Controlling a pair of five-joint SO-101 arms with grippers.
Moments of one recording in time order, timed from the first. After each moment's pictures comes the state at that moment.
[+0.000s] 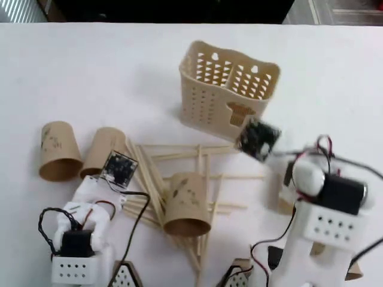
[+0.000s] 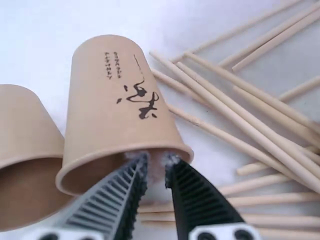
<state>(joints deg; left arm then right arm) -4.5 -103.7 96.4 64.5 -26.4 14.3 -51.6 27.0 98.0 76.8</state>
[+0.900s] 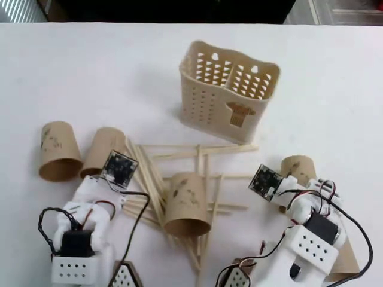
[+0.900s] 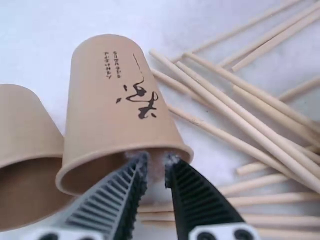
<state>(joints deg) -4.5 -103.7 96.4 64.5 -26.4 31.9 -68.4 77.9 53.0 95.8</state>
